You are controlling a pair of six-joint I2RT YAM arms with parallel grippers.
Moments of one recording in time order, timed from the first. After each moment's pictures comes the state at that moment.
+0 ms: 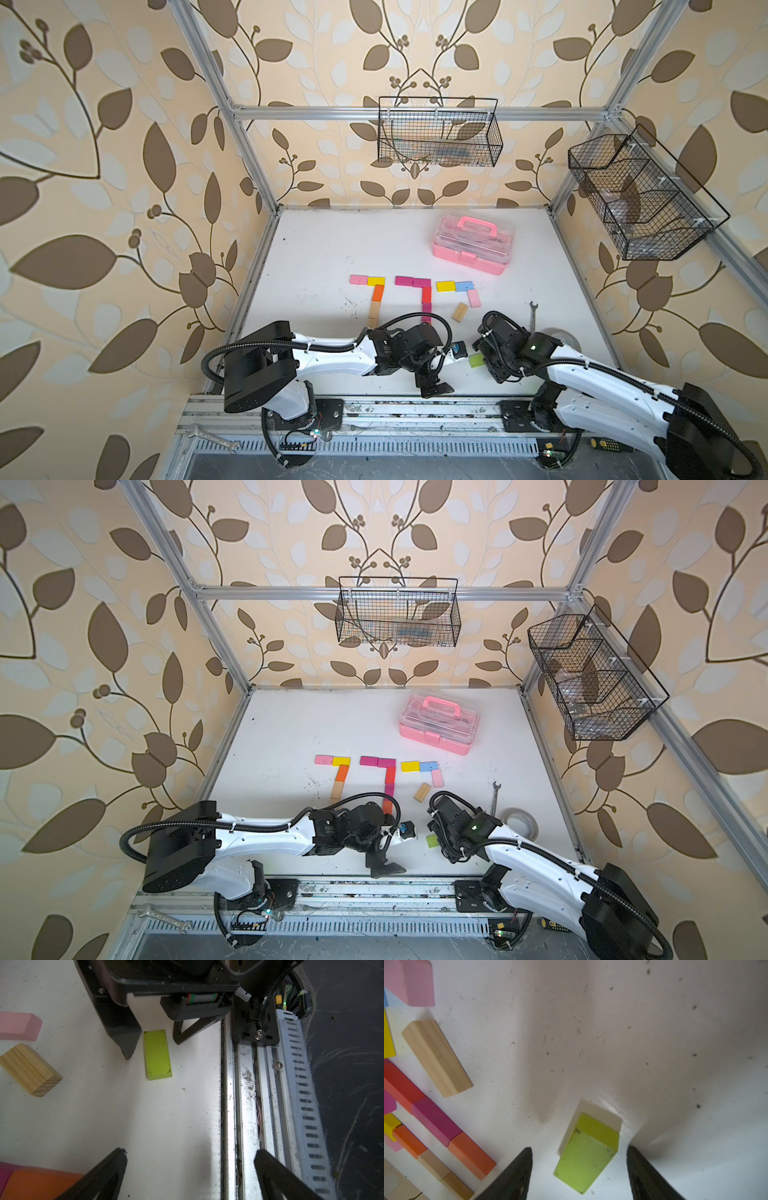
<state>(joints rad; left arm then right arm) -1.18 1.48 0.72 -0.03 0.27 0.15 0.75 0.98 0.43 -0.66 0.10 1.74</state>
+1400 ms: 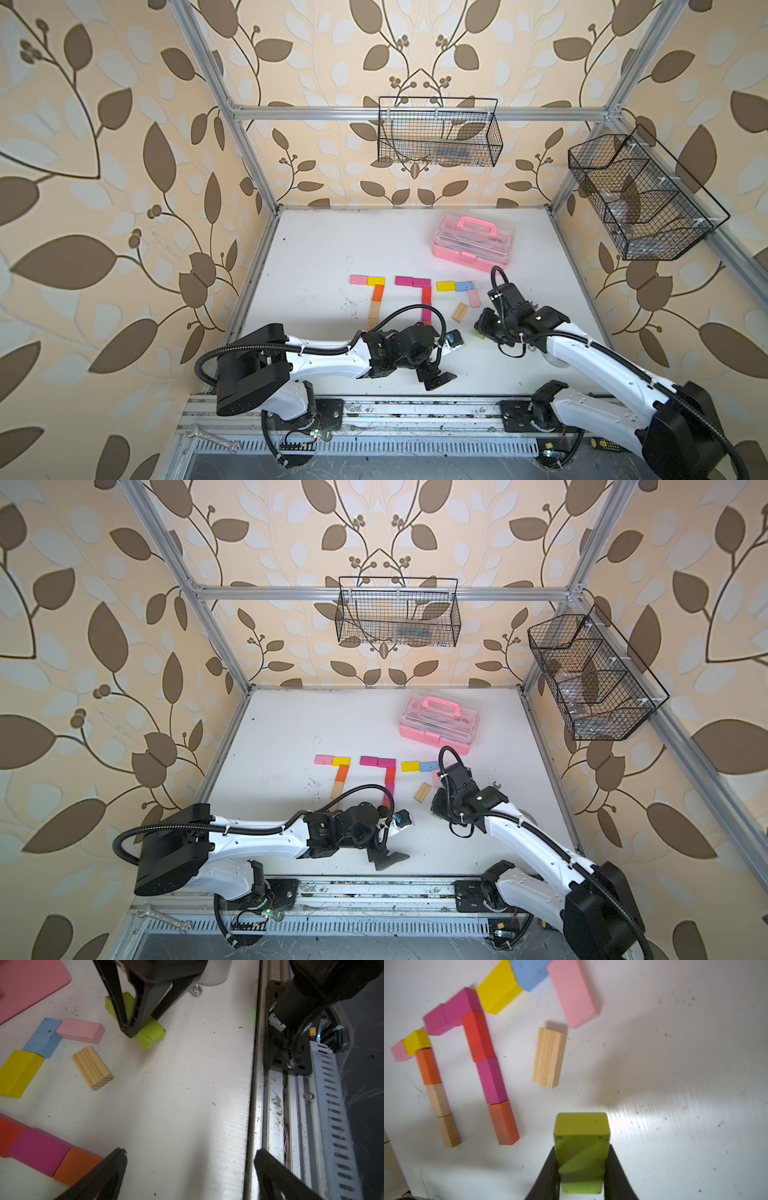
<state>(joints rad) -1.18 1.44 0.67 0.11 0.10 0.03 0.43 1.04 0.63 -0.66 -0.02 0.85</state>
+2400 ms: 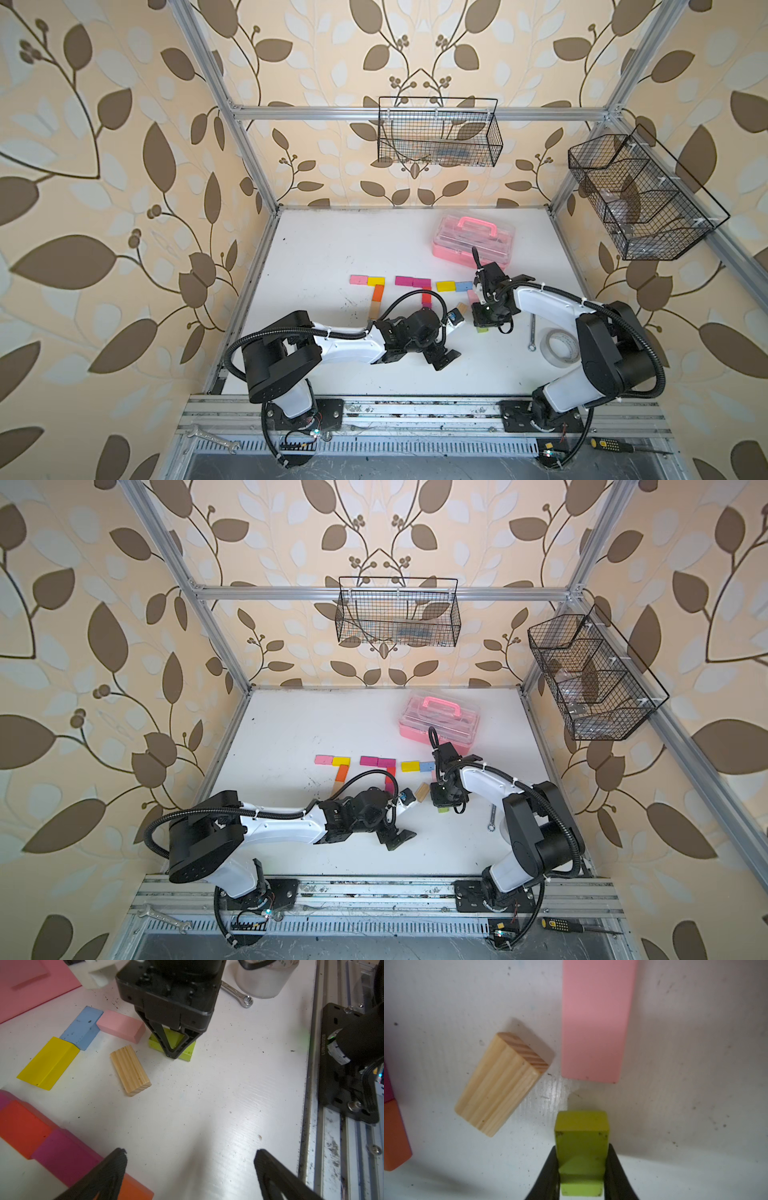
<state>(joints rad) -1.09 1.60 0.76 0.17 0.10 -0.03 0.34 1.57 0.85 -0.70 -0.04 0.26</state>
